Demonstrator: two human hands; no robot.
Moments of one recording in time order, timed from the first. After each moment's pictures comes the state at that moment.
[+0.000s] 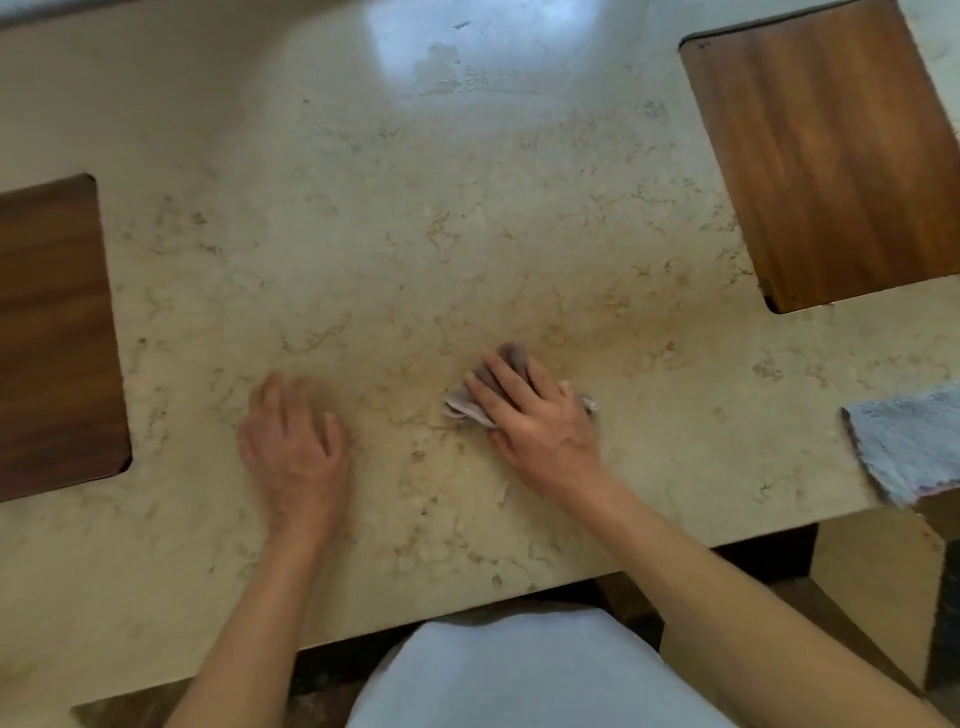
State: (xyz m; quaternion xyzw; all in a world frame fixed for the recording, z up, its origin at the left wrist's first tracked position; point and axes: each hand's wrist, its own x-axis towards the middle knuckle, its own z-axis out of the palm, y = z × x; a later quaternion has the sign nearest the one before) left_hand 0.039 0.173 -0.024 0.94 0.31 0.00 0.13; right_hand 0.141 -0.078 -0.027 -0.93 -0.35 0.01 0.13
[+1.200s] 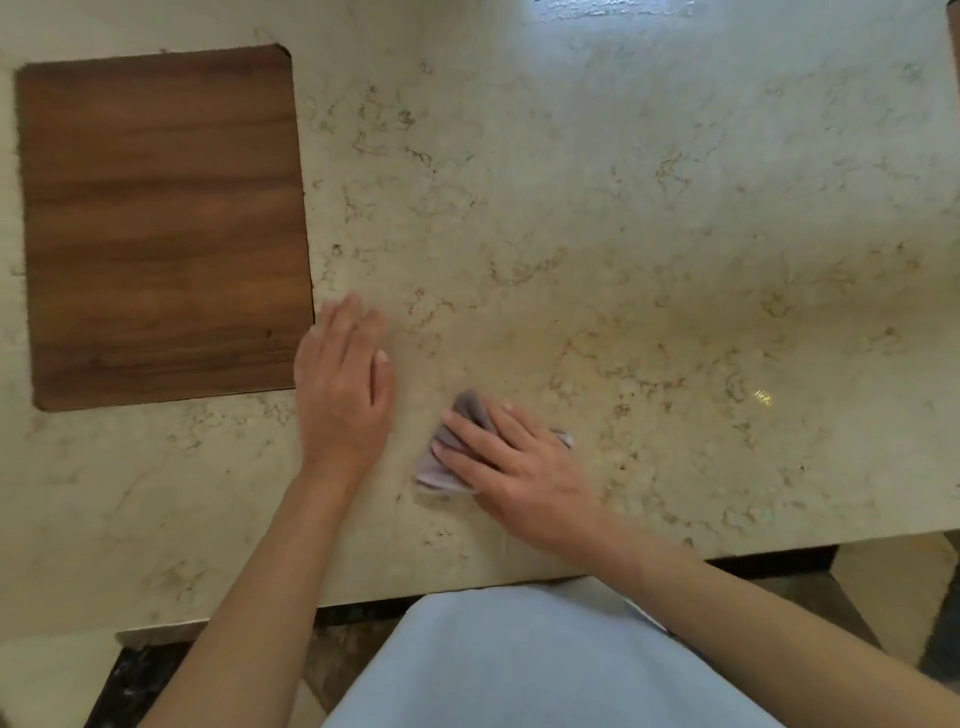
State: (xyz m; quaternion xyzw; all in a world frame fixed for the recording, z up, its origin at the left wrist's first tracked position) left_hand -0.024 0.334 -0.035 0.95 0.18 0.13 0.21; right_hand 0.006 0.106 -0.029 -0.83 -0.52 0.08 0.17
